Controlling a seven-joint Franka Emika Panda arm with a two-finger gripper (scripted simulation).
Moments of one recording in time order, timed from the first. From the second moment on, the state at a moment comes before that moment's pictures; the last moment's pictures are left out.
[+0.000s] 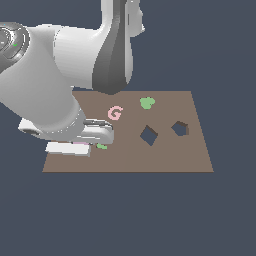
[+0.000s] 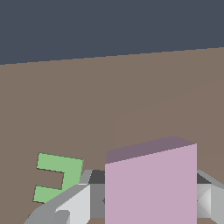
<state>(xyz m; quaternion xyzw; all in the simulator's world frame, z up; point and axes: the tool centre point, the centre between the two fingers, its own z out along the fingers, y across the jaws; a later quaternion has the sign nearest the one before) 0.062 -0.138 0.034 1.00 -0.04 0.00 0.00</state>
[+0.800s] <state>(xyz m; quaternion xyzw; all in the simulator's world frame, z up) 0.064 0.010 0.039 0.97 0.26 0.00 0.00</state>
